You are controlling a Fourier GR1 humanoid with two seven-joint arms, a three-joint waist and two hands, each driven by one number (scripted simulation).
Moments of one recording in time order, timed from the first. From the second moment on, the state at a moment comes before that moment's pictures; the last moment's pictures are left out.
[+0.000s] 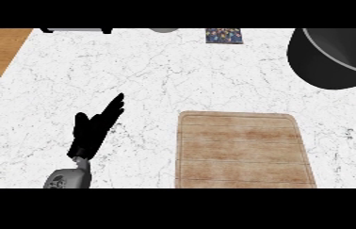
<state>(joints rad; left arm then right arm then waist) -0.09 0.02 0.05 -1.42 -0.12 -0.26 0.19 -0.55 -1.01 -0.18 -0.48 0.02 0.06 -0.53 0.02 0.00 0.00</state>
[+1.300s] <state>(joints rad) -0.13 0.02 0.02 -1.38 -0.12 -0.27 0.17 -1.04 -0.79 0.25 -0.17 0.60 0.06 -0.02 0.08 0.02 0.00</state>
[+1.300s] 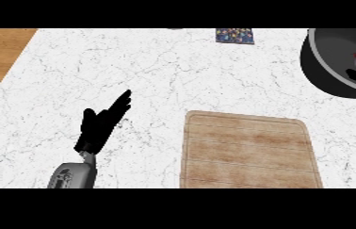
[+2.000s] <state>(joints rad) -0.11 0.02 0.02 -1.38 -0.12 -0.26 0.15 -1.10 -0.69 0.01 -0.13 0.38 -0.04 -0.06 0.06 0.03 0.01</state>
